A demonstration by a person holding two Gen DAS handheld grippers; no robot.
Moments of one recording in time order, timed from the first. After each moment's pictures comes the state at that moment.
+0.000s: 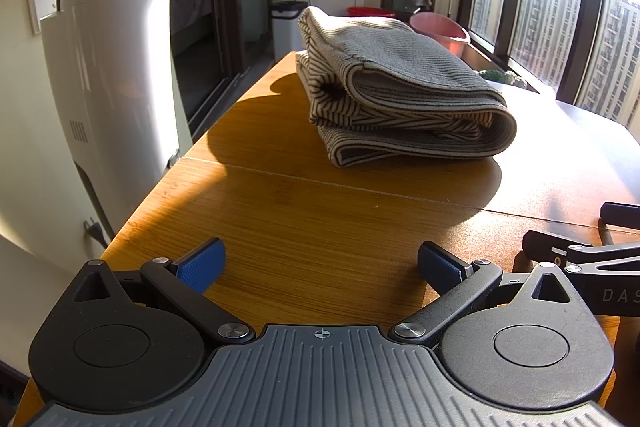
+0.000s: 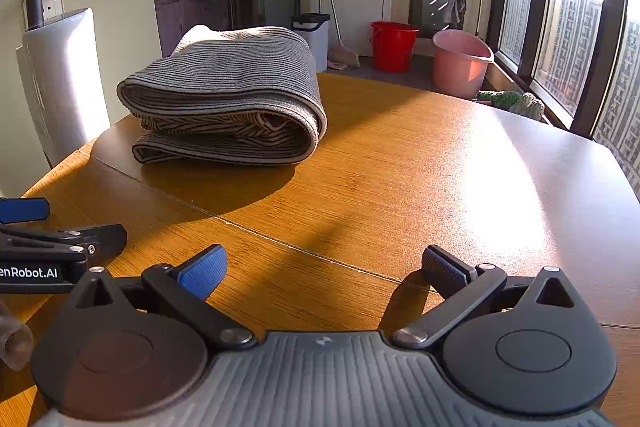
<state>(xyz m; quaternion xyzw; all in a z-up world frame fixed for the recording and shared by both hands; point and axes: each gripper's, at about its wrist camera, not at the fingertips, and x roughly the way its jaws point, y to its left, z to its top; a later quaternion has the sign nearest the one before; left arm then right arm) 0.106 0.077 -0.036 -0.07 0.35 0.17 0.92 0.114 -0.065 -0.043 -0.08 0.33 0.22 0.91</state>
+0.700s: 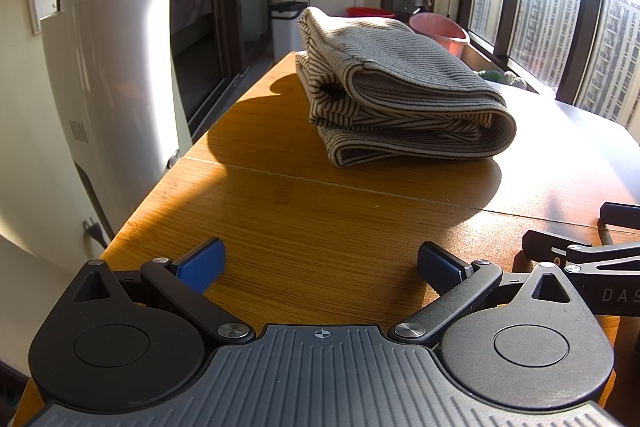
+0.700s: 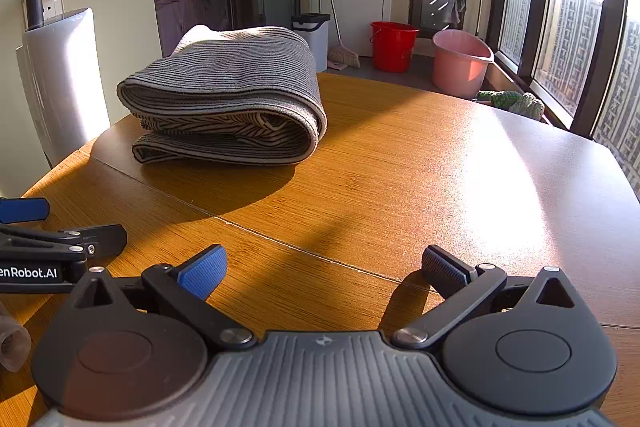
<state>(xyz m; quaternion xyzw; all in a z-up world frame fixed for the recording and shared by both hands) 0.104 0.078 -0.035 -0.07 0.34 0.17 0.92 0.114 -0.065 -0.043 -0.08 0.33 0.22 0.91</state>
